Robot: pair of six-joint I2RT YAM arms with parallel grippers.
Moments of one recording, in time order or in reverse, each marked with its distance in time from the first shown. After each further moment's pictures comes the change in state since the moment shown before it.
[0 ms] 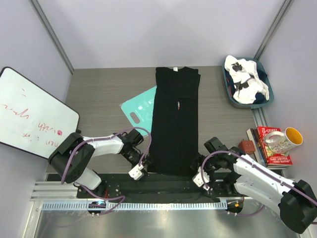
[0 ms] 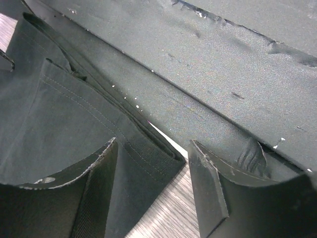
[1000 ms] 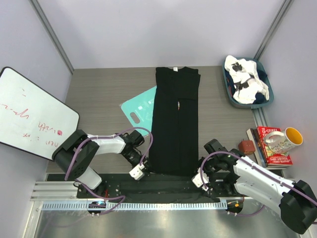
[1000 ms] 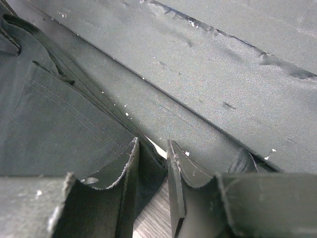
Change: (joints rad) left arm -0.008 0.057 0.003 0.004 0.028 -0.017; right arm 0.005 -0.013 -0.049 0.057 -0.004 0.087
